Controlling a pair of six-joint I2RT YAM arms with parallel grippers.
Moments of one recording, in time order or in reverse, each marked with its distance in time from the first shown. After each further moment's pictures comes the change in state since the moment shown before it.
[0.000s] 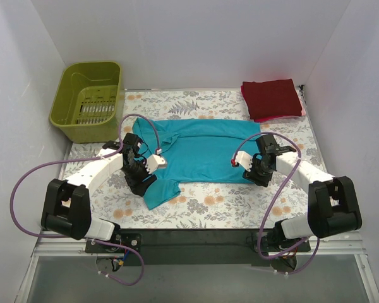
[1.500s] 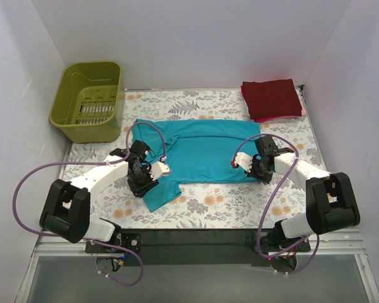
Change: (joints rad) left arm -0.102 -0.008 -0.113 0.124 -0.141 -0.057; right arm 0.001 0.029 -0.032 0.081 0.069 -0.018
